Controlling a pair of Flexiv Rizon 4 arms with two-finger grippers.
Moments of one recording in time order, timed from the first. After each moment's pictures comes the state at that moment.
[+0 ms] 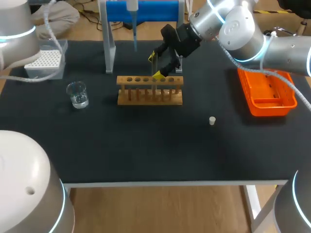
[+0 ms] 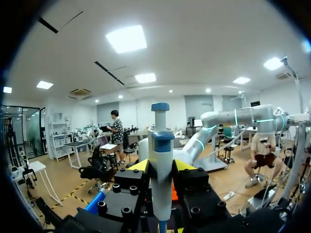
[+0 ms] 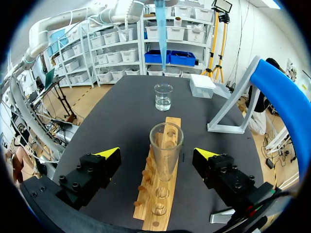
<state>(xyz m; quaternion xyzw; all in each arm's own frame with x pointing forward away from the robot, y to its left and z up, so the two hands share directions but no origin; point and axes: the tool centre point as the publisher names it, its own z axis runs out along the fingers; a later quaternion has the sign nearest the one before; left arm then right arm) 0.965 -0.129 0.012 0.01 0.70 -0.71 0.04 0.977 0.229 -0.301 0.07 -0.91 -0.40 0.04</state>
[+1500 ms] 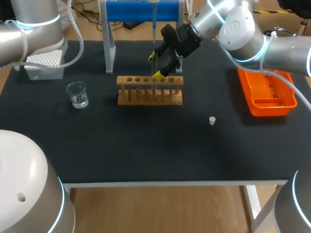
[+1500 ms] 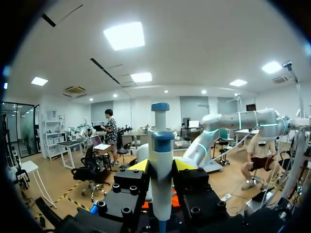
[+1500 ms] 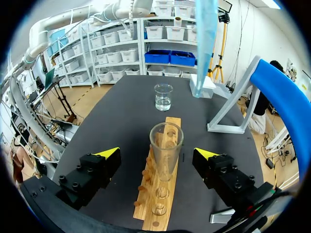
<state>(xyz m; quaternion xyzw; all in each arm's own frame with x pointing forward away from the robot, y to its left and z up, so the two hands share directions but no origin) 0.988 -0.181 0.020 0.02 0.70 -0.71 0.01 0.977 0.229 -0.302 0.07 -0.91 -0.40 0.04</state>
